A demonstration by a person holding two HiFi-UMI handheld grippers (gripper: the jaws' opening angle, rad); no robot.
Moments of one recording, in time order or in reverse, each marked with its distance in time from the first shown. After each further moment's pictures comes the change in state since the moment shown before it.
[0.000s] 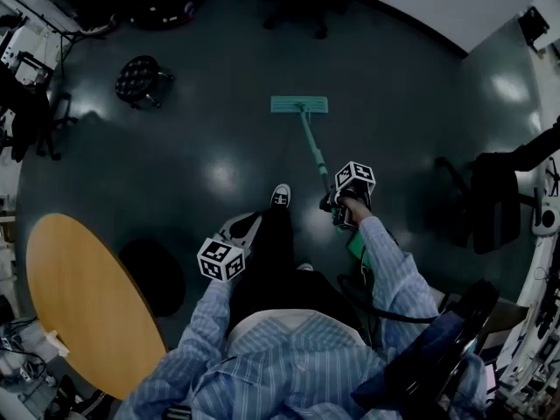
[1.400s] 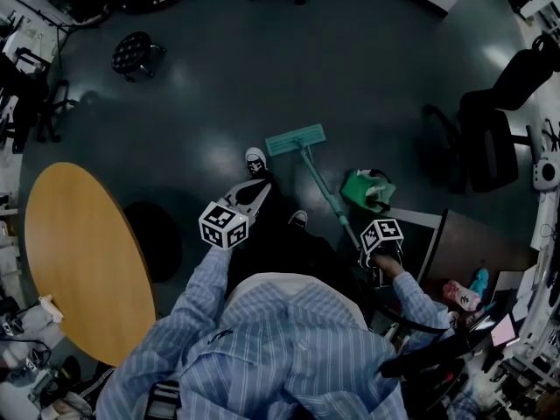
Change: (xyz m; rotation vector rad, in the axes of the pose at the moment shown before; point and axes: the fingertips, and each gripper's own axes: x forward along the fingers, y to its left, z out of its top) left arm -0.069 -0.180 -0.094 0.108 0.006 -0.154; right arm -0.010 -0.247 -0.414 -0.106 0.152 -0.117
